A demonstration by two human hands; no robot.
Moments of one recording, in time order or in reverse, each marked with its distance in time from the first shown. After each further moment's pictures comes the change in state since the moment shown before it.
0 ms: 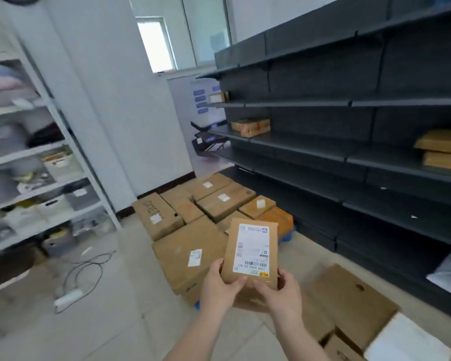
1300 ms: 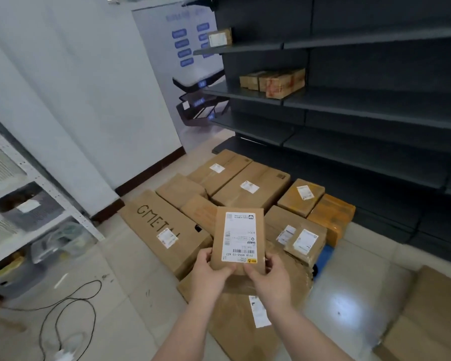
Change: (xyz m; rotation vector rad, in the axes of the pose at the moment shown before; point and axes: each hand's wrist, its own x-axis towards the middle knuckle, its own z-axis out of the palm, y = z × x) left_hand 0.629 -0.151 -0.237 -0.032 -0.143 -0.141; right_hand 0.377 -0.032 0.566 -0.098 0.109 0.118
